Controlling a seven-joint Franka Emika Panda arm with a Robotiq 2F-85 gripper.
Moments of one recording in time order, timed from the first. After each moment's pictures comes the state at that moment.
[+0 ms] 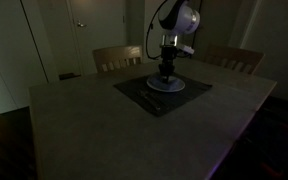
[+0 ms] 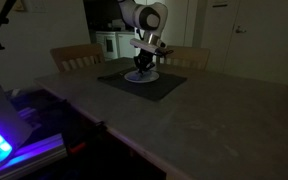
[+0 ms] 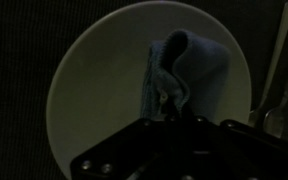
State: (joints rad) arm -0.15 0.66 0.13 -1.83 0.18 2.26 -0.39
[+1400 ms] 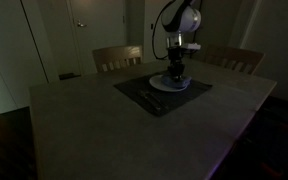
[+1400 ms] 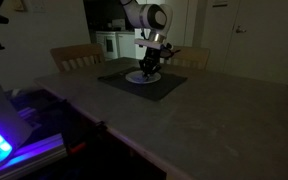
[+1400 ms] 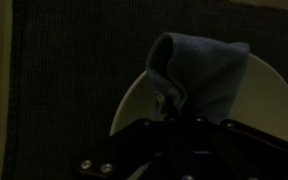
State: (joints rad) arm -0.10 0.68 0.02 -1.77 0.04 2.09 -0.23
